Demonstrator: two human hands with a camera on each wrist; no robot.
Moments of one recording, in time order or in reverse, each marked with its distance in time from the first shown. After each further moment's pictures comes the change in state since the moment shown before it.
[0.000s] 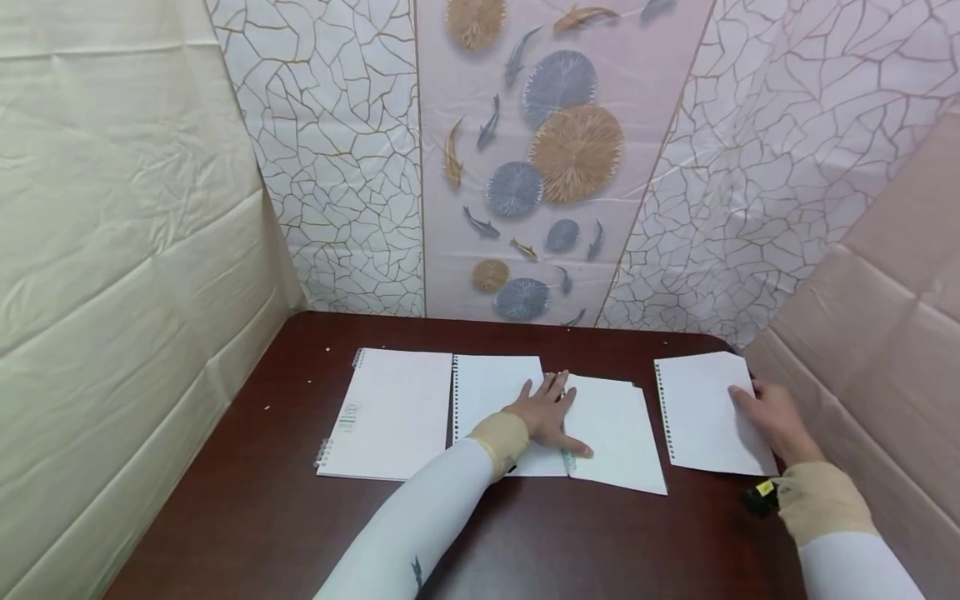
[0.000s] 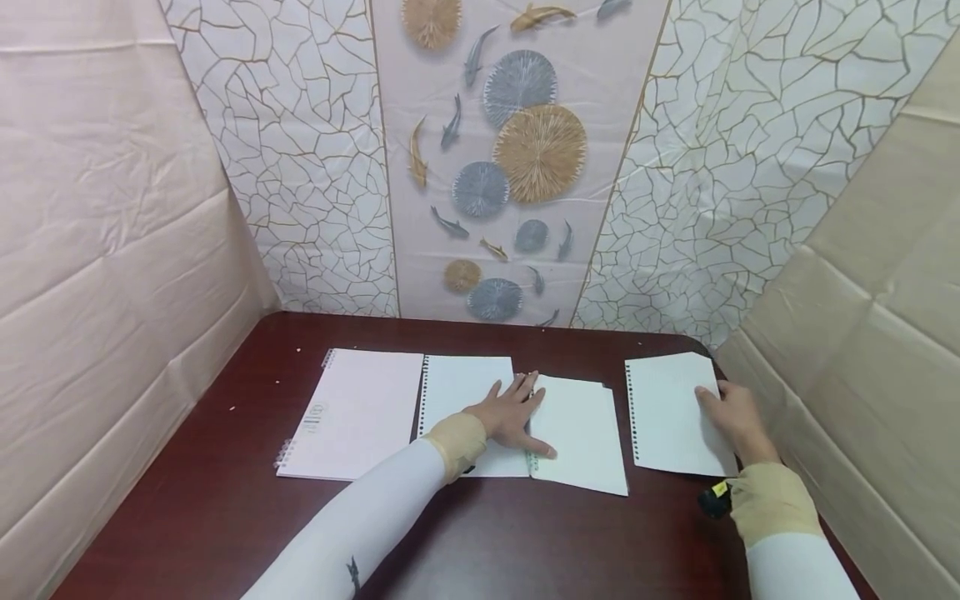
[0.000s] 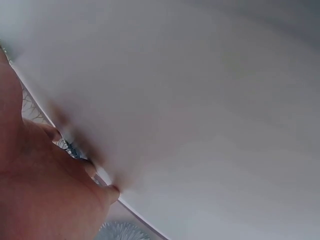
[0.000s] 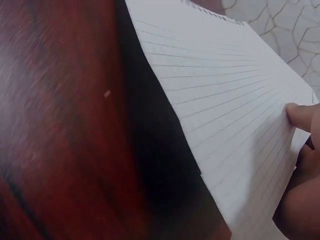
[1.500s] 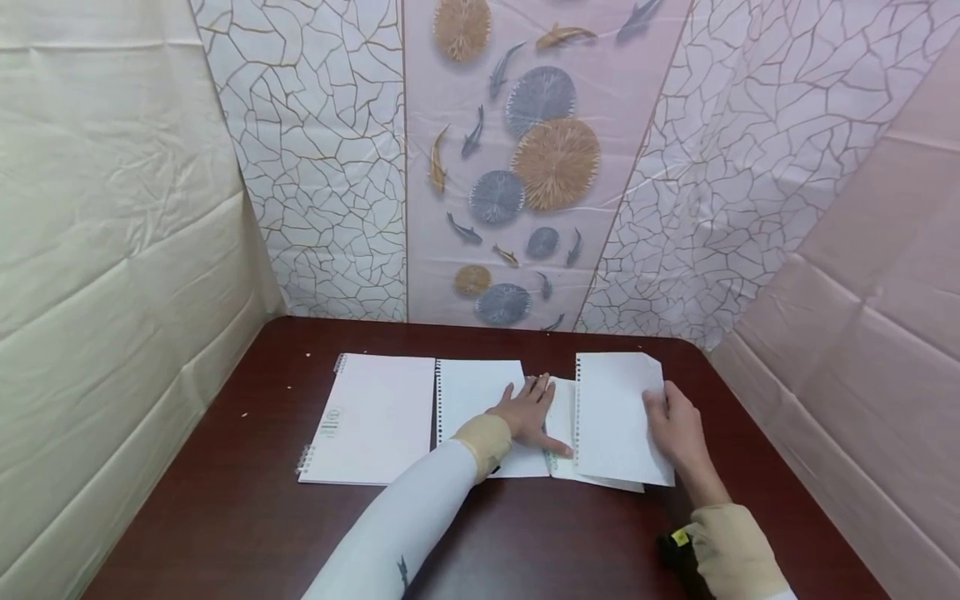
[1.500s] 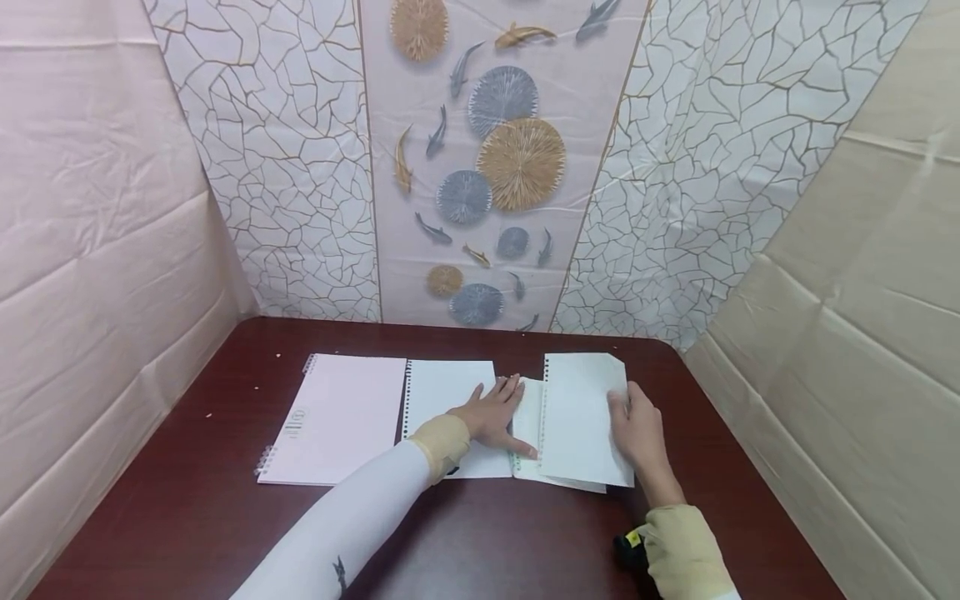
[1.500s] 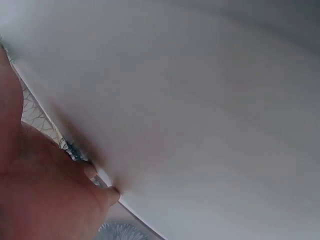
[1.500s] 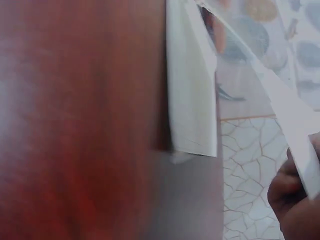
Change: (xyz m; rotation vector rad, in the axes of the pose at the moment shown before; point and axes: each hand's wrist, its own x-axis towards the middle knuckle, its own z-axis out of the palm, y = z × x) left_hand -0.018 0.005 -0.011 -0.058 0.057 0.023; right_hand -0.072 -0.113 0.070 0.063 0.202 -0.112
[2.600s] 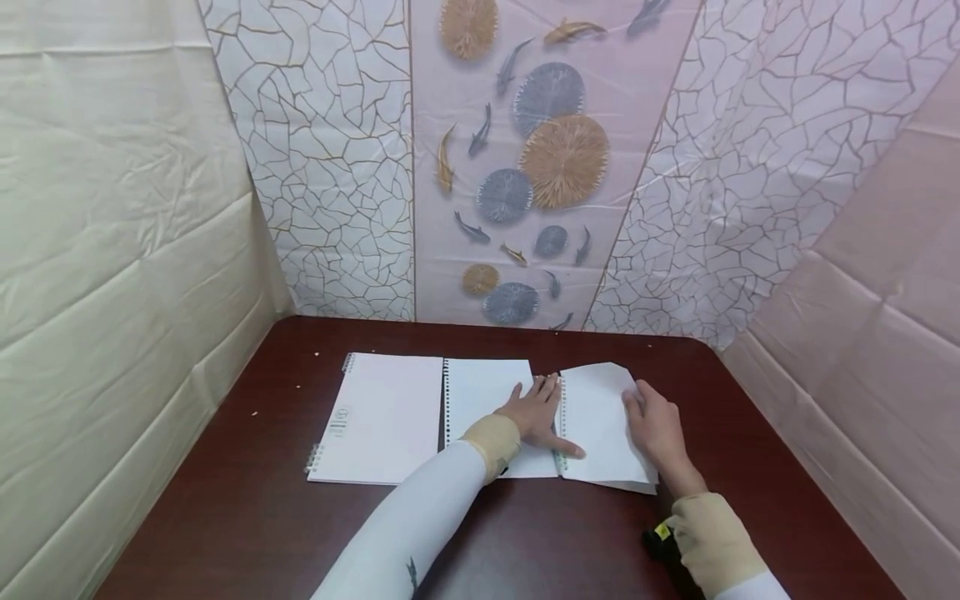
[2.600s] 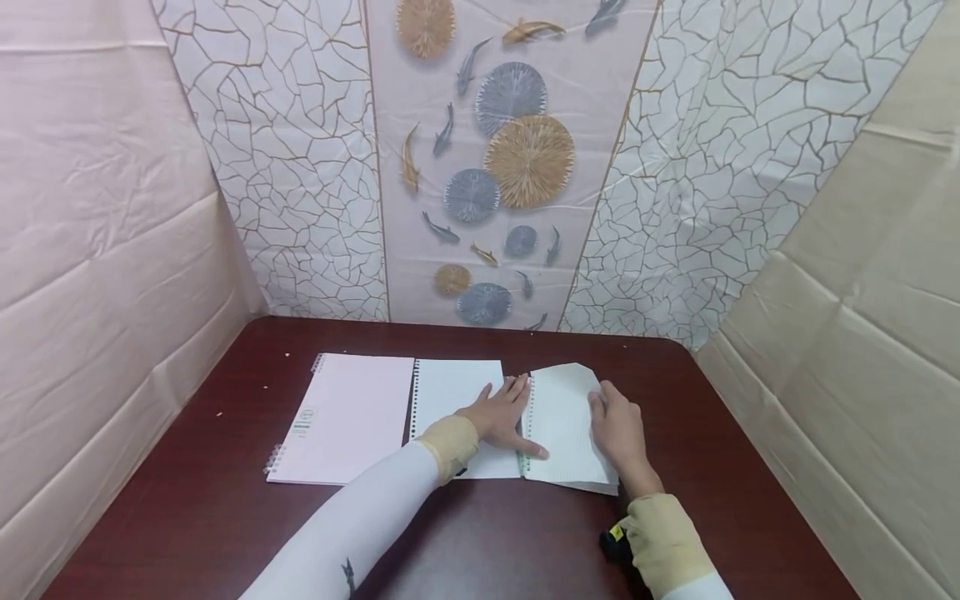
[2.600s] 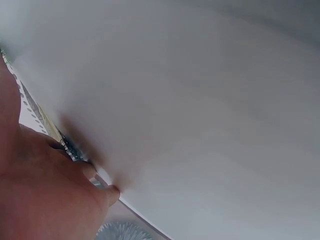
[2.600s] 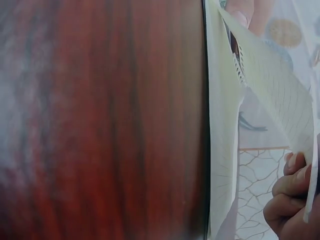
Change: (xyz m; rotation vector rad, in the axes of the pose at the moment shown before) left_hand -0.017 0.005 -0.013 0.013 0.029 0.019; right_hand 0.005 -0.010 0.040 -0.041 -0.065 -0.070
